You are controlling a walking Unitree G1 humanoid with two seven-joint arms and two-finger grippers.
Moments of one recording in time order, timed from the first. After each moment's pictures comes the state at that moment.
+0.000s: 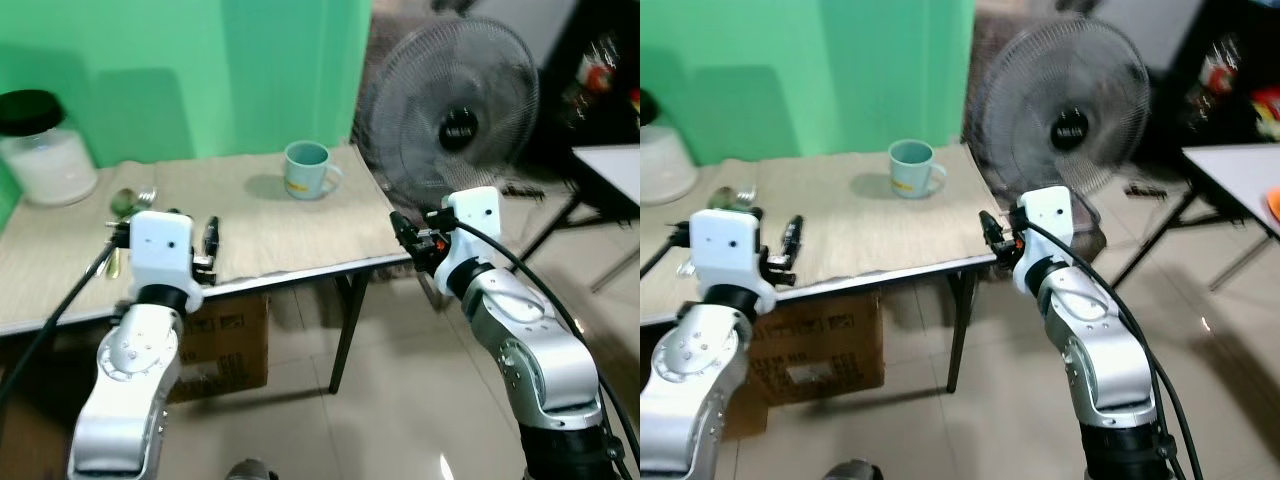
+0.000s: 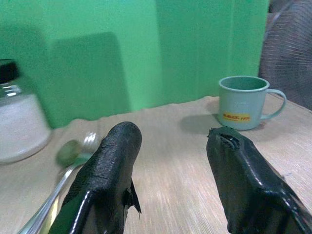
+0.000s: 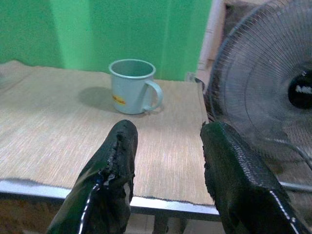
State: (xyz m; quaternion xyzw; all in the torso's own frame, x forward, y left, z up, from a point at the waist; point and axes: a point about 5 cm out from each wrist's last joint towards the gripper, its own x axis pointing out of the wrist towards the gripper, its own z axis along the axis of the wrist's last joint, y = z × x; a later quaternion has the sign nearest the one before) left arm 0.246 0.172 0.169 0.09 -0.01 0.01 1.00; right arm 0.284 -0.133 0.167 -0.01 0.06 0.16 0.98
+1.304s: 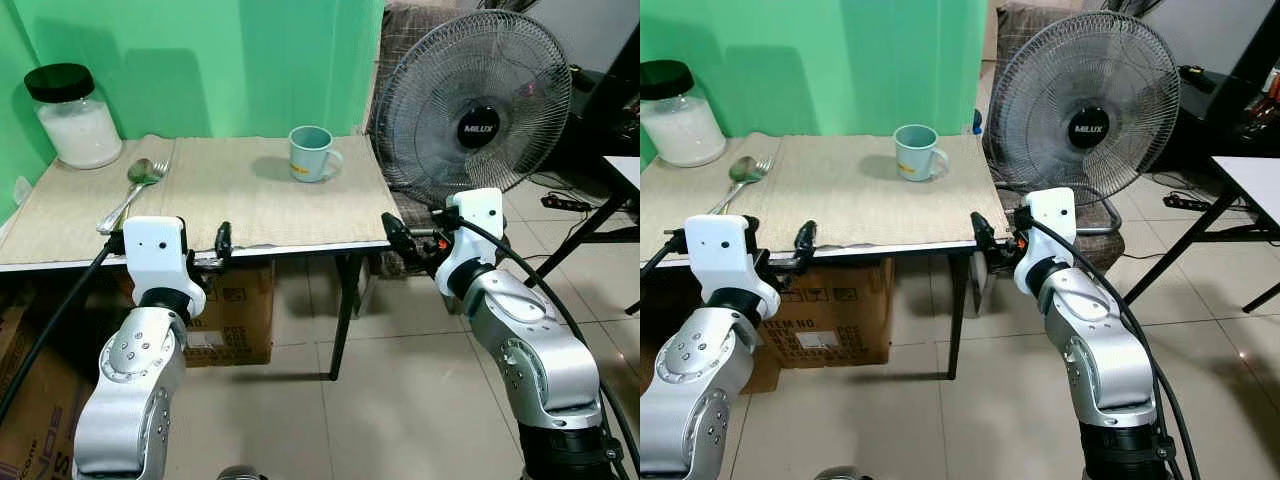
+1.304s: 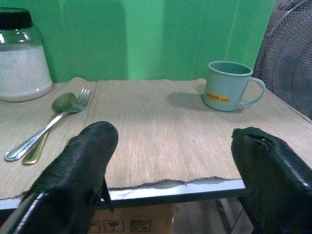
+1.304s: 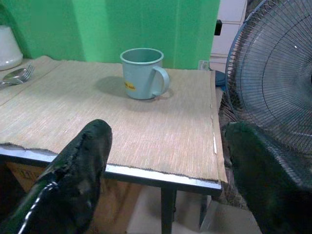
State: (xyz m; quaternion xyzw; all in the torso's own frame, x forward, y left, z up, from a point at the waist) left arm 0.245 0.173 0.164 0.02 0.02 0.01 1.00; right arm 0.284 -0.133 0.166 0.02 0.07 0.16 0.98
